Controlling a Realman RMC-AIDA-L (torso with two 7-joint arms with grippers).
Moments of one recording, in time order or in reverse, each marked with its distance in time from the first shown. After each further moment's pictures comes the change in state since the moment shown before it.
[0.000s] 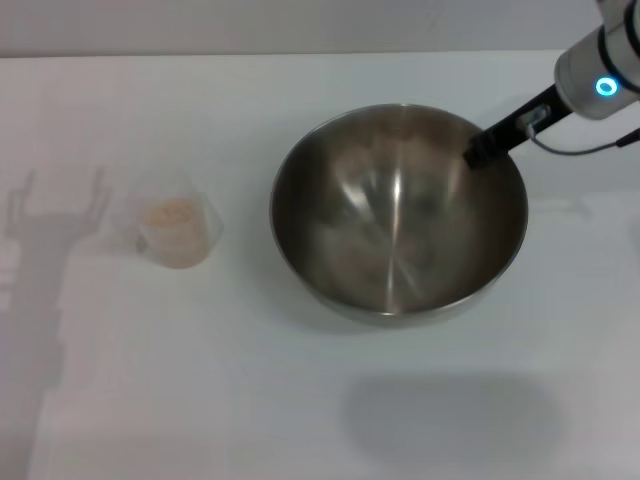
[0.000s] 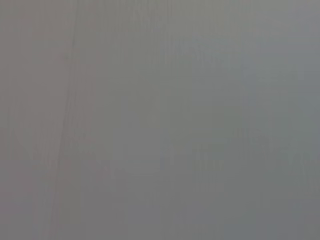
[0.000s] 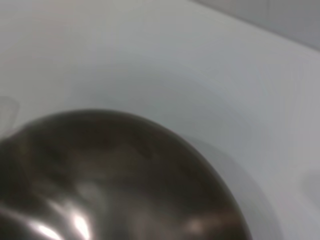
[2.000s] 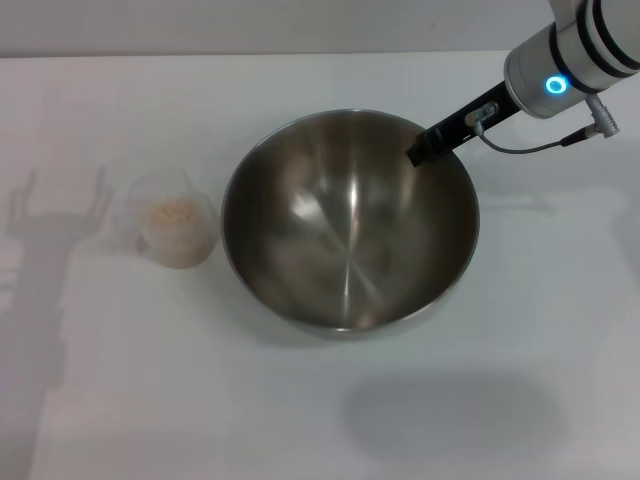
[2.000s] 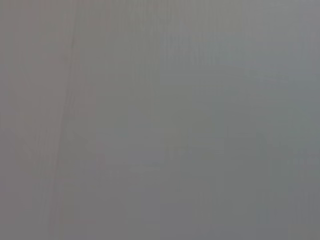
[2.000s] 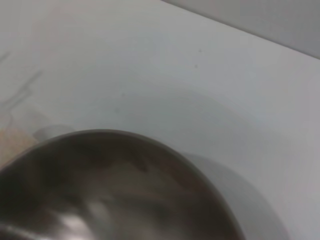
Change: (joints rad) left arm -0.001 -0.002 0.000 -0.004 0.001 0.001 0.000; right arm 0.046 0.002 -0.035 0.106 0.140 -0.087 -0.042
